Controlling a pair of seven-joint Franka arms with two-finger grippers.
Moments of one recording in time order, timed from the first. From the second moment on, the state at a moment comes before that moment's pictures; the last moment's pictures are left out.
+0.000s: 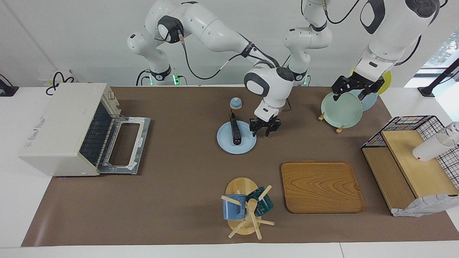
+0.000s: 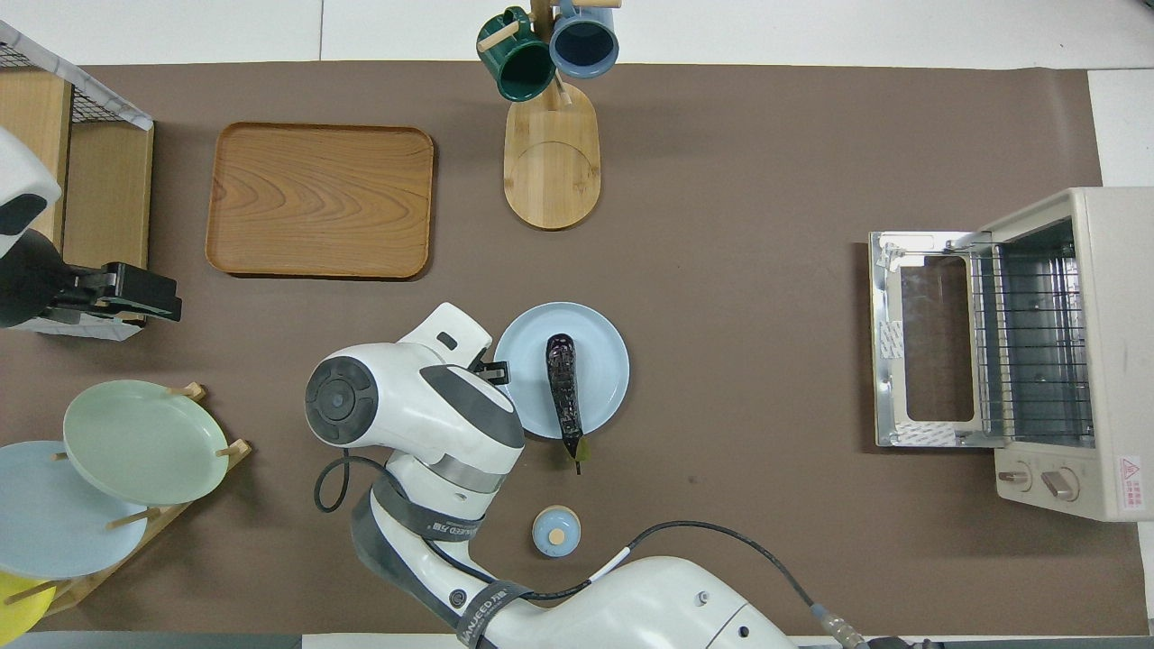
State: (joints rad) left arm -0.06 -0.06 -0.04 -1.69 -0.02 1.58 -0.03; right arm 0.82 0.71 0.03 -1.32 -0.21 1.97 0.89
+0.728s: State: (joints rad) left arm -0.04 -0.06 -0.05 -1.69 -0.02 1.60 0.00; right arm 0.80 0.68 0.03 -1.42 -0.21 2.09 0.90
